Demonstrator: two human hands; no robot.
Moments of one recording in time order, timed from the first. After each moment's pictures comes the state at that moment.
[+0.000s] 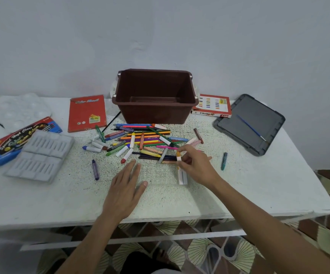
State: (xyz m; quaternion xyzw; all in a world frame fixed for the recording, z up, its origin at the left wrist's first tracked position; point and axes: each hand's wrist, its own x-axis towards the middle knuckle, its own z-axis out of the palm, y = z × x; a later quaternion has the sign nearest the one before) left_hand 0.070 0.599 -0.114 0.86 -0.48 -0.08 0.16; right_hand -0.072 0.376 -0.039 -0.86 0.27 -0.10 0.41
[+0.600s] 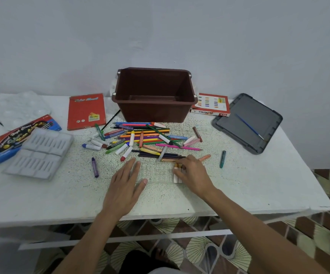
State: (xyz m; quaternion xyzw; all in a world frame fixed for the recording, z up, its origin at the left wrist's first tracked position) left_hand 0.070 0.599 -0.113 0.86 -0.48 -0.08 0.16; right_hand -0.081 0.398 -0.069 -0.92 0.28 -0.12 0.24
